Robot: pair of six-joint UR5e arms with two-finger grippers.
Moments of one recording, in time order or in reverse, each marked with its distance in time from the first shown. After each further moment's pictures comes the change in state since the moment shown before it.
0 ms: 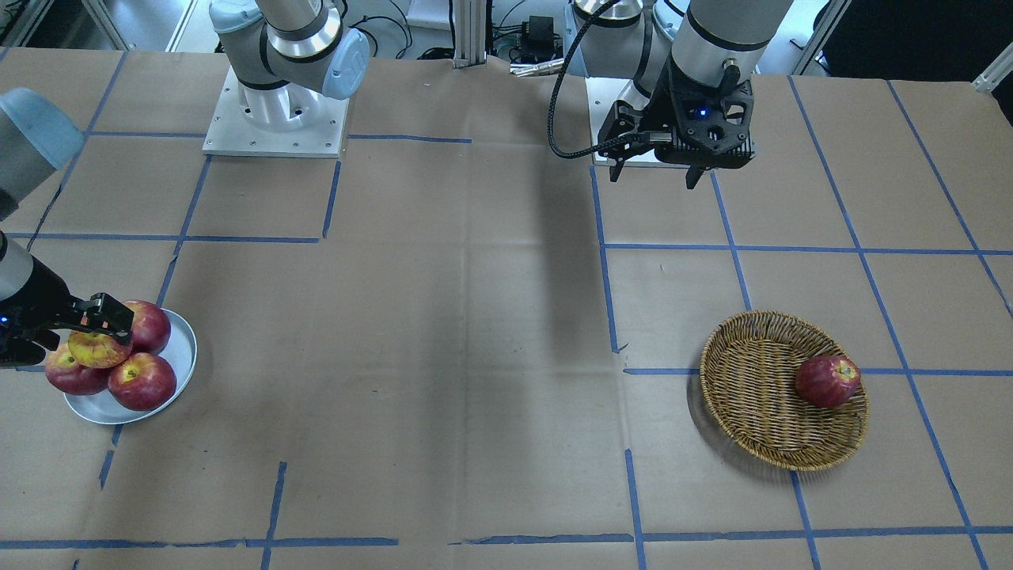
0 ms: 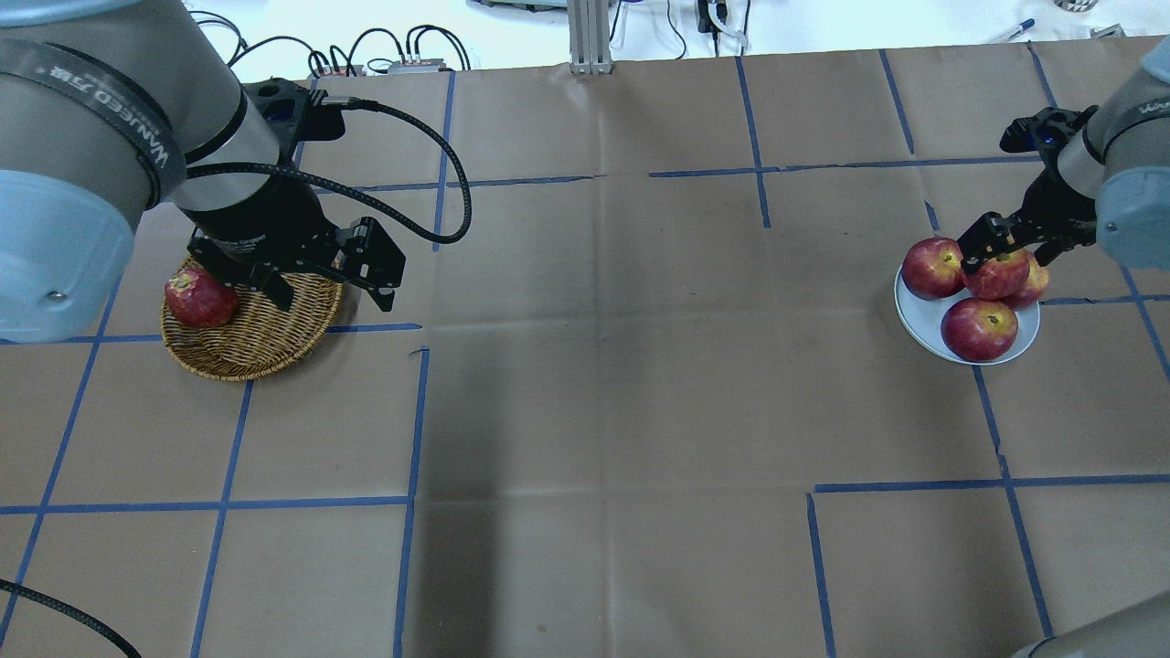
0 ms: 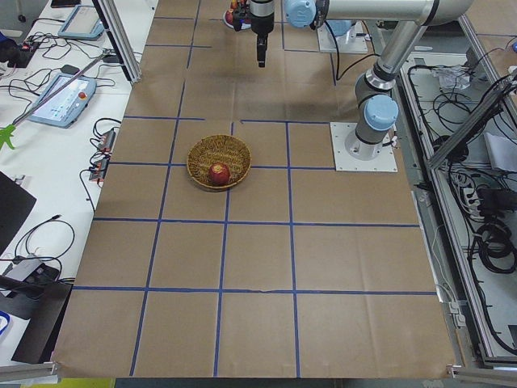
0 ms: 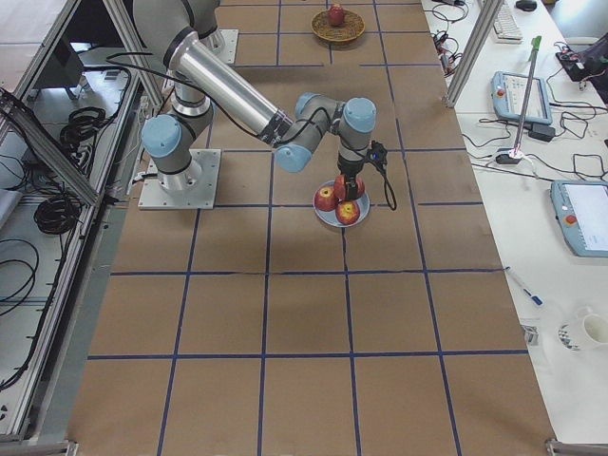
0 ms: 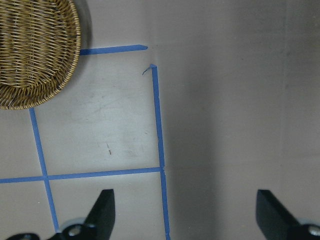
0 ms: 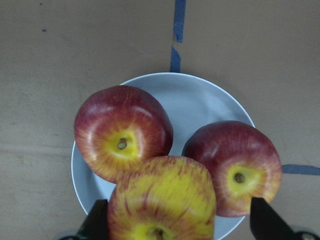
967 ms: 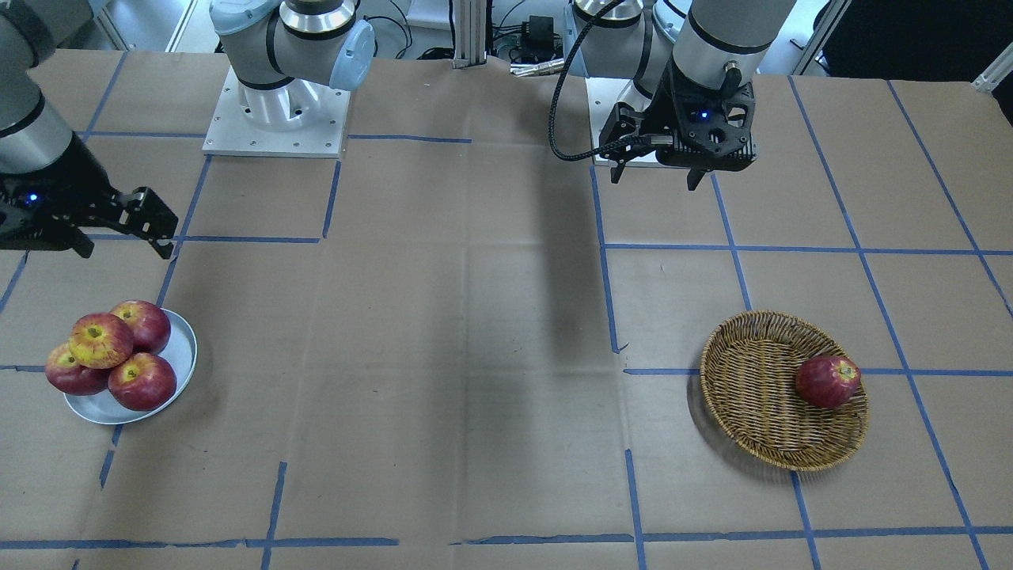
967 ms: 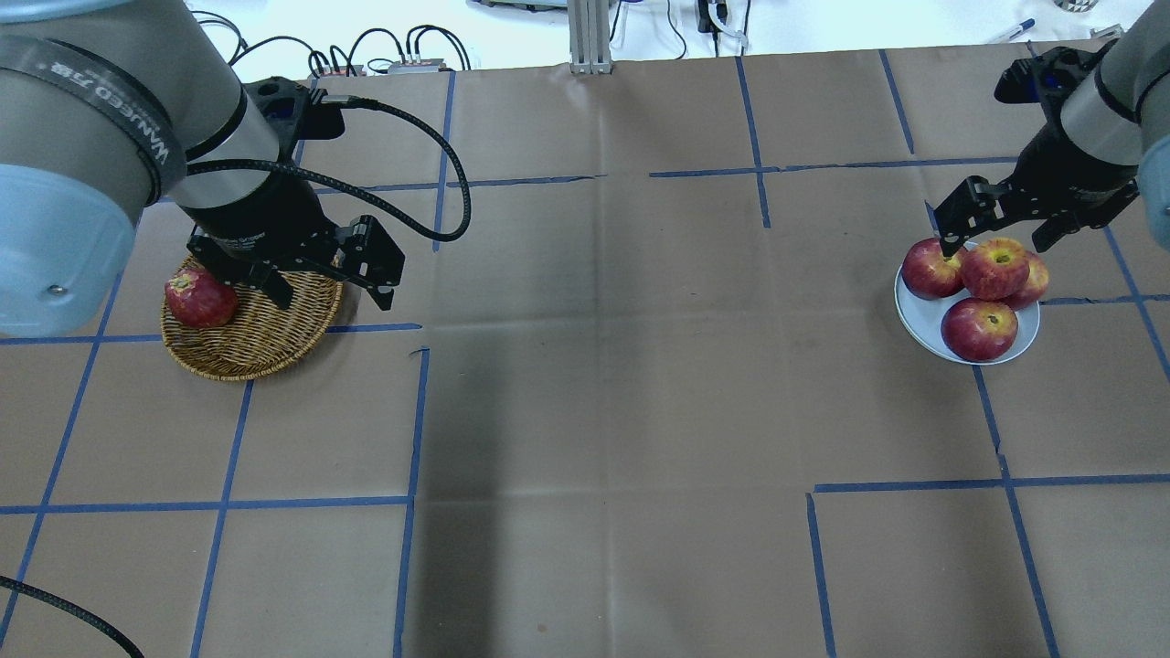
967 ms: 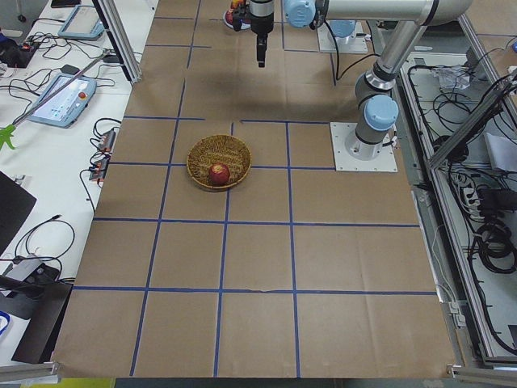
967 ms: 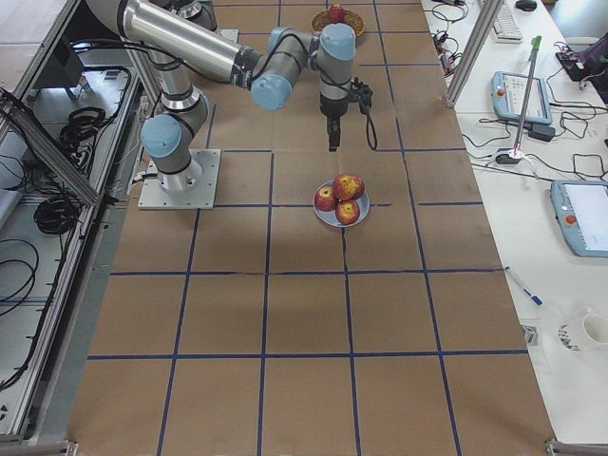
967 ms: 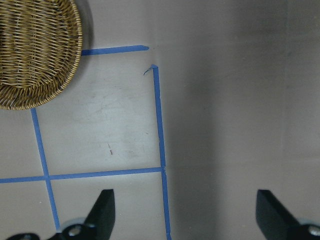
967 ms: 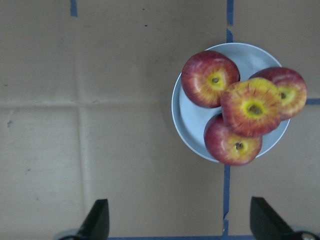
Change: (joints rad) left arm 0.001 -0.004 0.003 -0.003 0.002 0.001; right arm 0.164 -0.315 -0.029 0.331 0.008 0.275
